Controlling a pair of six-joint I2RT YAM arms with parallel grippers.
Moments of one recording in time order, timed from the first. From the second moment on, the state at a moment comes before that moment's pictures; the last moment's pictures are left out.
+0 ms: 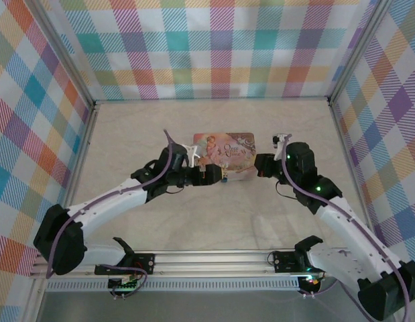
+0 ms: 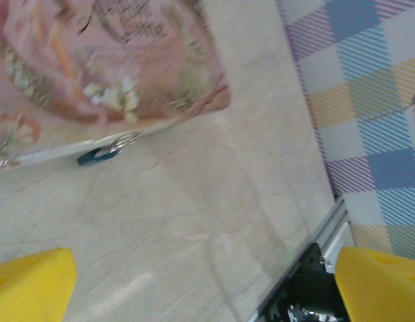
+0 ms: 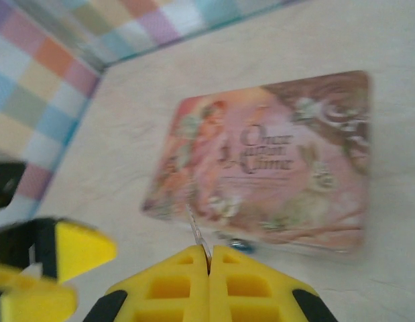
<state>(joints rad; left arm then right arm) -0.73 1.31 0.86 -0.17 0.34 -0.74 0.44 0.92 0.81 -0.40 -0.15 0.51</state>
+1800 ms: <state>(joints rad) -0.88 1.99 0.69 1.01 0.11 -0.57 0.24 1.91 1.32 -0.17 -0.10 0.33</state>
